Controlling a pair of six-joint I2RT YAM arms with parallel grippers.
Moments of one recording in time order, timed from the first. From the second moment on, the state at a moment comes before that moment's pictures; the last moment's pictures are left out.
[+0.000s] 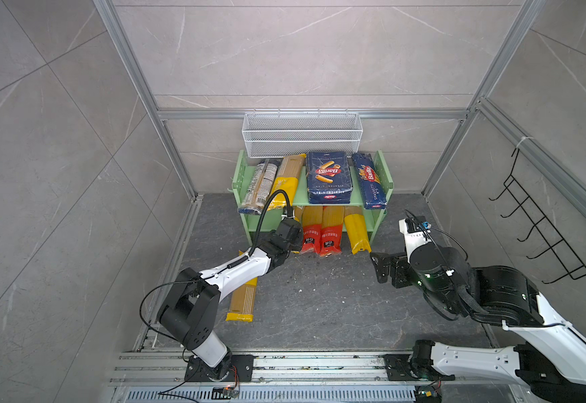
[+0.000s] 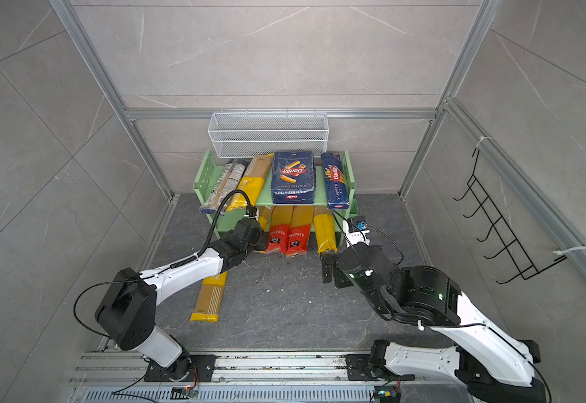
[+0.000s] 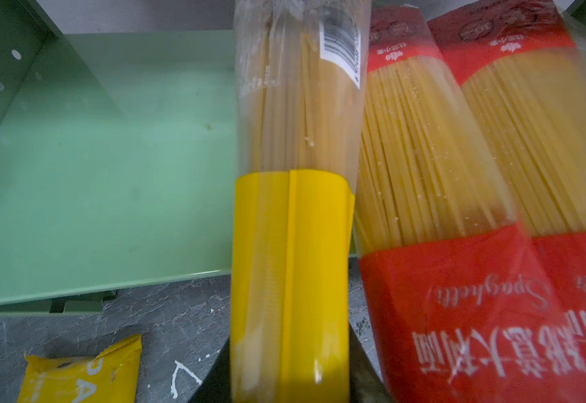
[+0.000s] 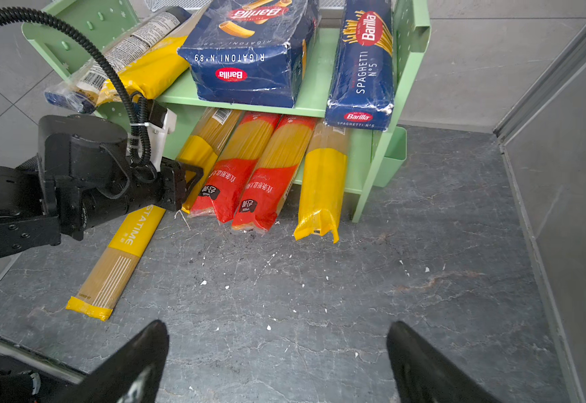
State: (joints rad) left arm -0.66 1.61 1.10 -0.15 -0.35 -0.35; right arm 1.10 1.01 1.56 -1.27 0.66 0.60
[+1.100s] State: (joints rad) left arm -0.65 1.66 1.13 -0.12 -0.38 -0.39; right arm 1.04 1.01 1.56 -1.27 0.60 0.55
